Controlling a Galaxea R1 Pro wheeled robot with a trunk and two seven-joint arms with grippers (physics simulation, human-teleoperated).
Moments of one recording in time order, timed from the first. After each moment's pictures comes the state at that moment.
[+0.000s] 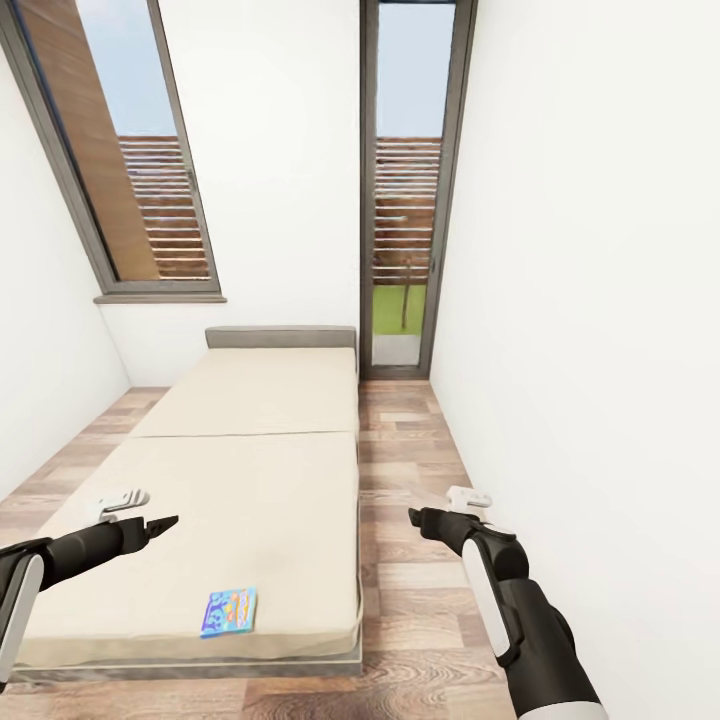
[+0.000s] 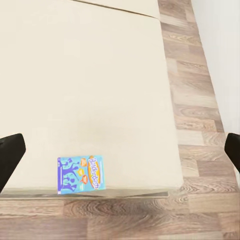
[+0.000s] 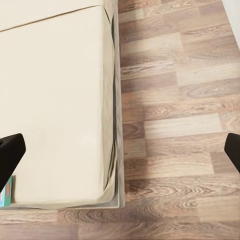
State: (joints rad) left arm -0.34 0.27 0.40 -1.46 0.04 0.91 -0.59; right arm -0.42 0.17 0.00 -1.31 -0.12 0.73 -0.07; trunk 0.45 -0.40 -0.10
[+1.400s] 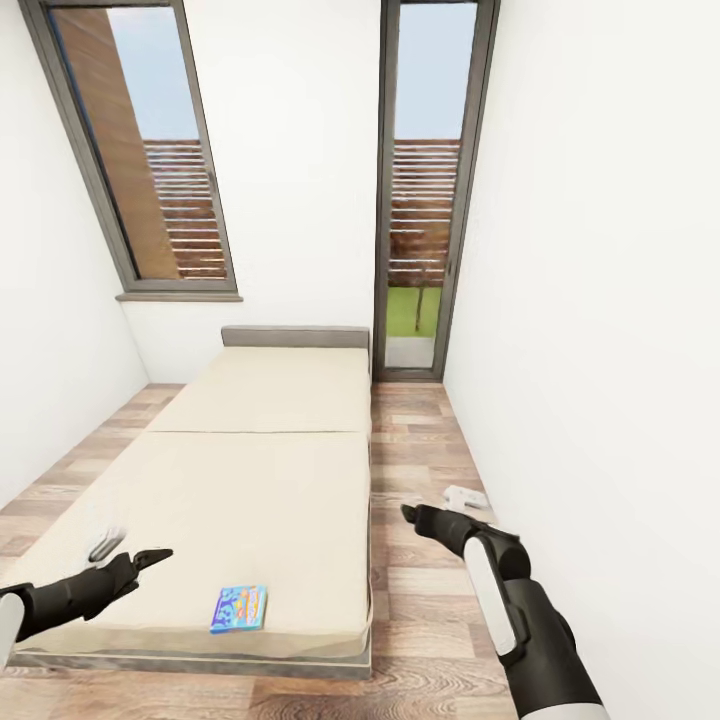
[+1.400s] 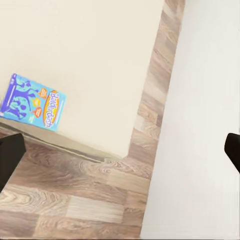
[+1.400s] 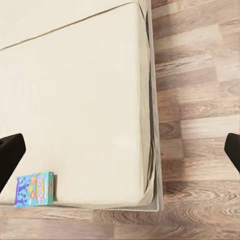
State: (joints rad) left arm -0.34 0.29 0.51 -1.13 0.33 1.04 -0.59; right arm -0.42 0.16 0.00 -1.32 -0.25 0.73 -0.07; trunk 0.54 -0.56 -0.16
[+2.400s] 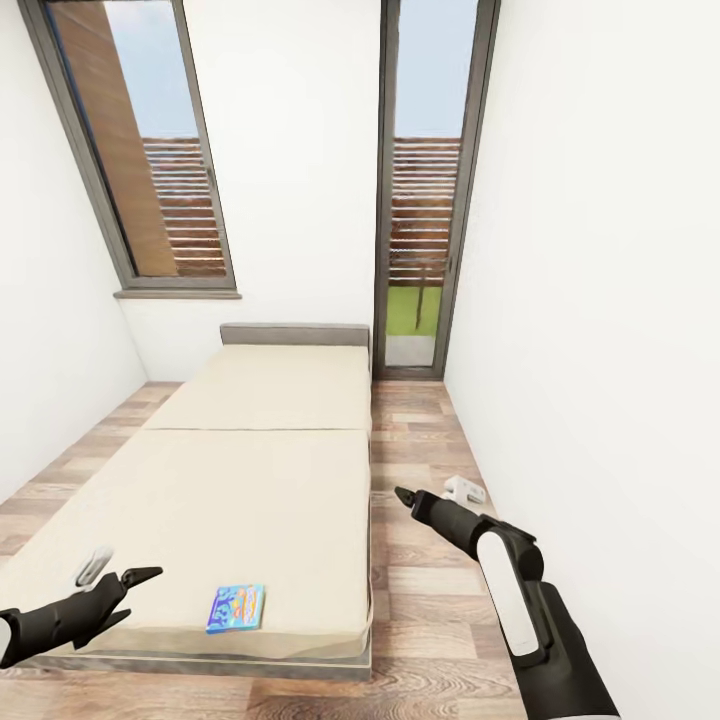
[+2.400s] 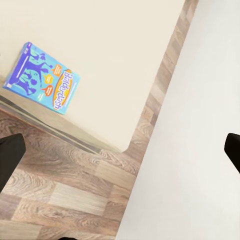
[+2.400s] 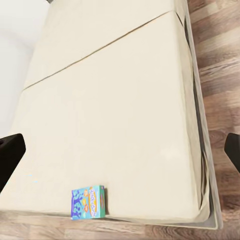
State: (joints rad) left arm -0.36 0.33 0.56 -0.93 0.39 1.03 -0.59; right arm -0.40 0.15 0.00 -1.41 -0.50 0.74 -0.07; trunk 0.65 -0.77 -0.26
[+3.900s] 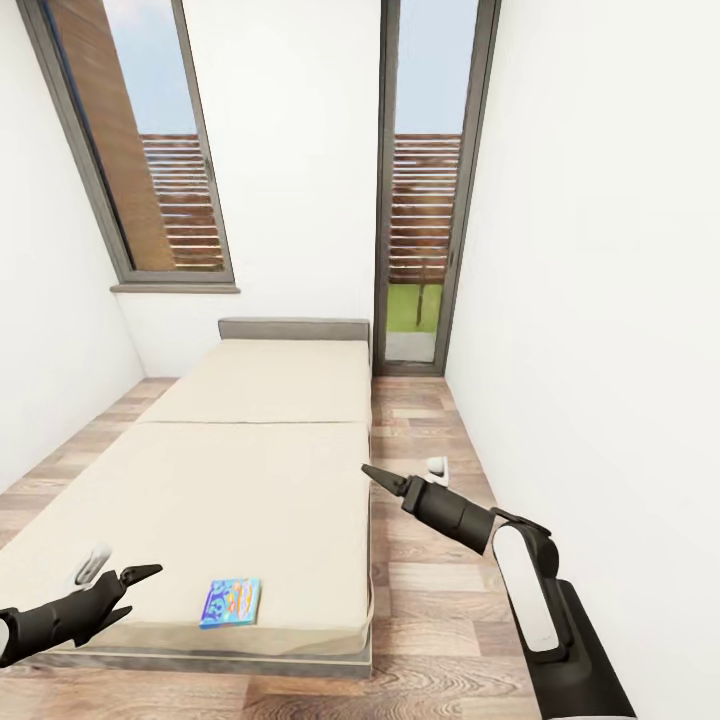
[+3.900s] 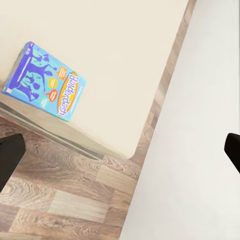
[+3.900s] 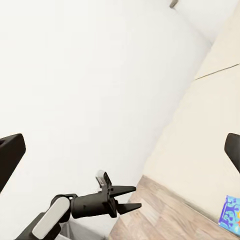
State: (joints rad) left arm -0.36 0.33 0.56 -0.93 0.39 1.03 -0.62; right arm -0.40 0.12 -0.03 -1.46 -0.61 0.85 0.64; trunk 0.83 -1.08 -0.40
